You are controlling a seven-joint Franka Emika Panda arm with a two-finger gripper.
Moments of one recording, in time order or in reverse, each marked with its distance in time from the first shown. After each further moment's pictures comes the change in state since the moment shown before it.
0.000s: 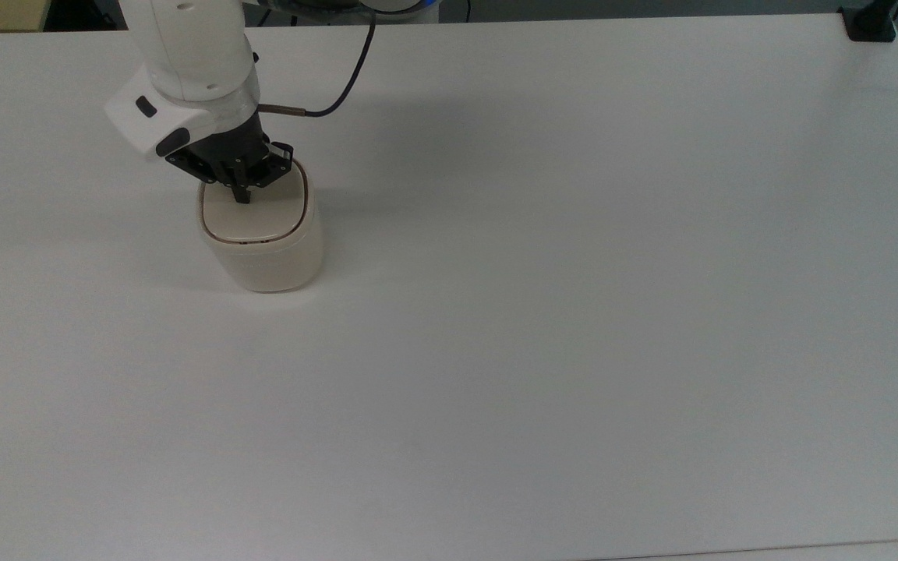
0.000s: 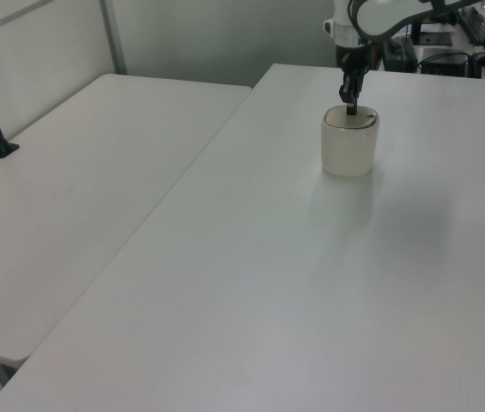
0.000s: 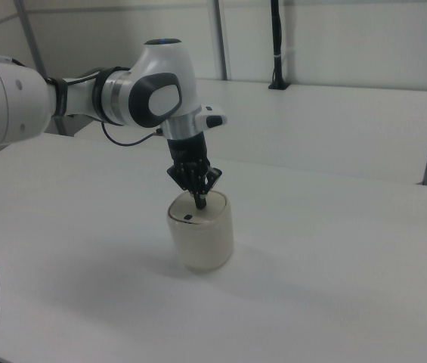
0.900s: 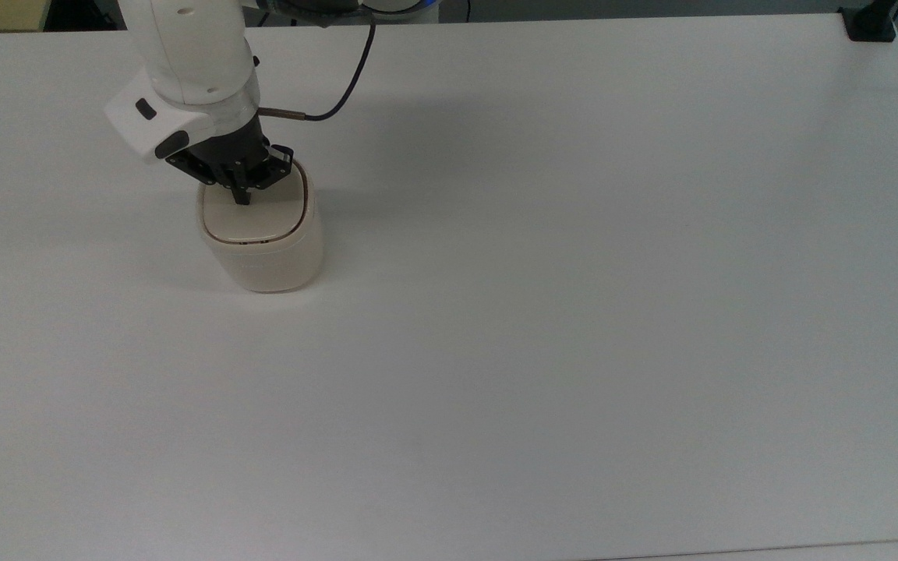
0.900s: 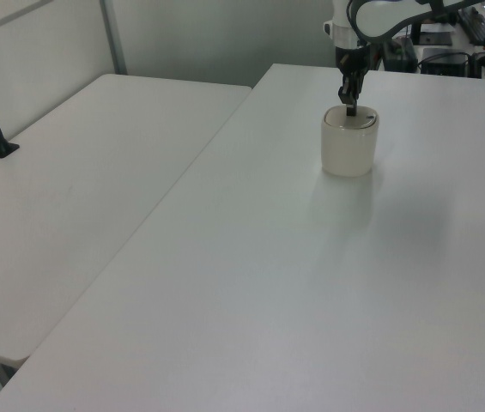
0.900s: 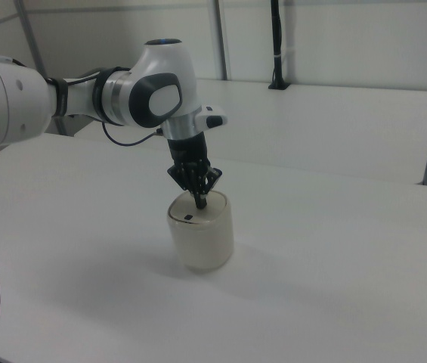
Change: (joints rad) arm 0.000 0.004 0.000 0.003 0.000 0.001 0.017
